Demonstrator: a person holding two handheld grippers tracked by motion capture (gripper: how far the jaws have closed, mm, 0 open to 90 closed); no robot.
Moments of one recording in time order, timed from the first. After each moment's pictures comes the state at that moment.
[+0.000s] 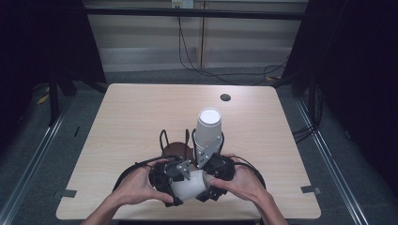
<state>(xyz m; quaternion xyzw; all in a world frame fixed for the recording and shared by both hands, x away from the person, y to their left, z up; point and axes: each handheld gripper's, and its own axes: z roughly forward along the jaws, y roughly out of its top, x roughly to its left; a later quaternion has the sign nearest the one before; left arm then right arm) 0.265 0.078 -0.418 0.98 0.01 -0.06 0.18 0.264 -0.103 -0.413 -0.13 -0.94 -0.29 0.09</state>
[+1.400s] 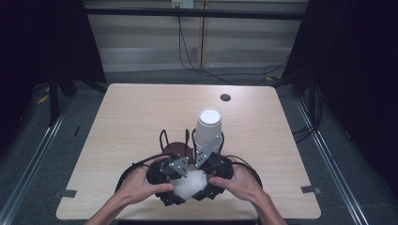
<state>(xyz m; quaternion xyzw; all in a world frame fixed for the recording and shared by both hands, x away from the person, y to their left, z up) 0.268 0.086 -0.420 0.96 0.01 -0.05 0.26 0.265 -0.097 -0.412 -0.12 -0.94 -0.32 0.09</state>
